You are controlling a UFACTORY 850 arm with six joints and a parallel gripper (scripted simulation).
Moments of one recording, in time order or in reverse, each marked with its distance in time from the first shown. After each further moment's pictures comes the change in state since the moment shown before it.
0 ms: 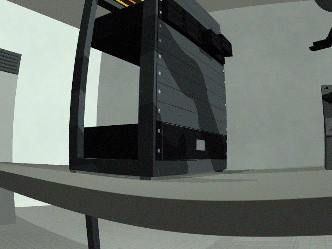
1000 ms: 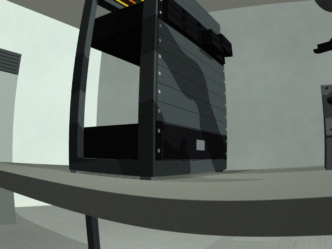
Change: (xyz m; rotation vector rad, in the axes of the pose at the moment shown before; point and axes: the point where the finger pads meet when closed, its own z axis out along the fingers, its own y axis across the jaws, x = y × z) arm -0.009 0.005 -0.006 -0.018 -0.044 0.017
